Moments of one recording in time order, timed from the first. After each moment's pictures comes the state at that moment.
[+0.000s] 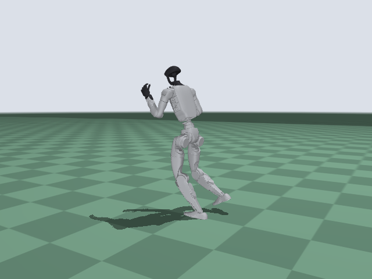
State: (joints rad) left arm -0.65 0.35 -0.01 -0.46 -0.03 -0.12 0.18; right arm -0.13 -0.42 0.03 -0.79 0.51 -0.29 -0.02; waist -0.09 -0.07 0.15; left_leg -0.18 0.03 0.18 0.59 -0.73 0.08; right_leg -0.30 -0.20 -0.09 1.15 -0.58 -0.07
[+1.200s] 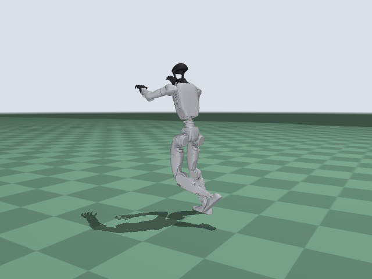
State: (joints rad) left arm -1.25 0.90 -0.55 0.39 0.52 0.01 0.17; right arm -0.82 -0.43 0.25 -0.53 -0.23 -0.21 -0.21; waist -0.26 -0.01 0.14; left_leg -0.13 0.04 0.15 1.18 -0.40 0.16; right_leg -0.23 -0.06 -0.06 0.50 -0.51 0.05
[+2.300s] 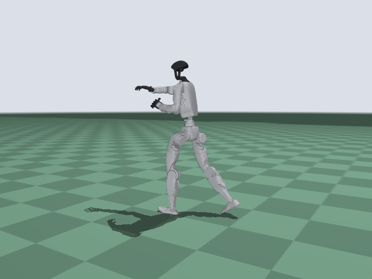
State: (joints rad) left arm -0.08 0.53 -0.29 -0.44 0.13 -0.21 -0.19; right arm -1.61 -0.64 1.15 1.21 -0.04 -0.03 -0.27; waist 0.45 -0.08 0.16; left_leg -0.22 0.08 0.24 0.18 -0.29 0.01; right_leg 0.30 -0.09 0.07 0.38 -0.15 0.02
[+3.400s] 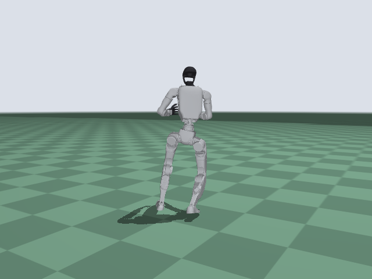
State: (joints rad) left arm -0.08 0.52 -0.34 -0.39 -0.40 -0.18 -0.04; right arm -0.46 -0.26 0.35 -0.03 0.44 -0.27 -0.36; waist 0.38 -0.14 0.38; left_leg -0.29 0.11 0.26 0.73 -0.57 0.10; right_leg -0.16 -0.26 -0.07 1.18 -0.78 -0.11
